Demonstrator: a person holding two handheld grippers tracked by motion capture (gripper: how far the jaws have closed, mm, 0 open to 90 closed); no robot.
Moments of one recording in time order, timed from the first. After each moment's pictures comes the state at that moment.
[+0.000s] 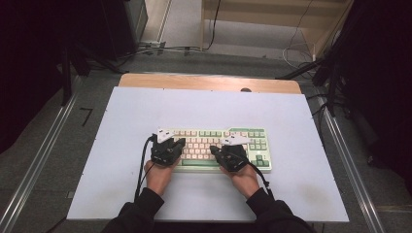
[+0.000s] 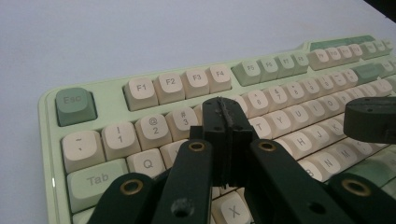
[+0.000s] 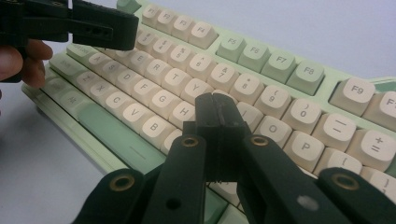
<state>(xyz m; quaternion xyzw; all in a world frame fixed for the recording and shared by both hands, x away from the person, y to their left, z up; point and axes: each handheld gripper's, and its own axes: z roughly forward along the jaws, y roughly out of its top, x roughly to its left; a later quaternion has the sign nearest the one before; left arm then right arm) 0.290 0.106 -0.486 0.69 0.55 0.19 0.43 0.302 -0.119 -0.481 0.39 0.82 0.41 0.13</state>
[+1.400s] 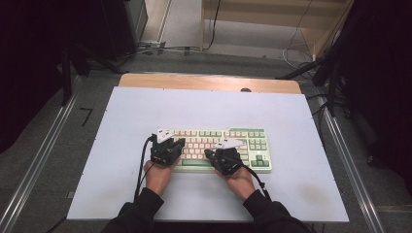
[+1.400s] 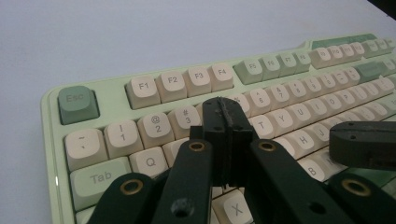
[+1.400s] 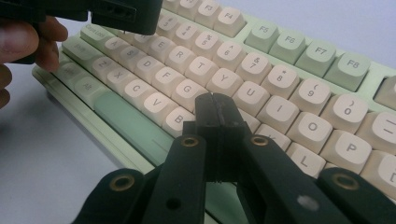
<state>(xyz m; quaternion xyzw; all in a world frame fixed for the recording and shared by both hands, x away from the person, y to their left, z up) 0.290 0.107 -0.487 0.69 0.55 0.19 0.43 0.296 -0.105 -0.489 0.37 0.83 0.40 0.13</state>
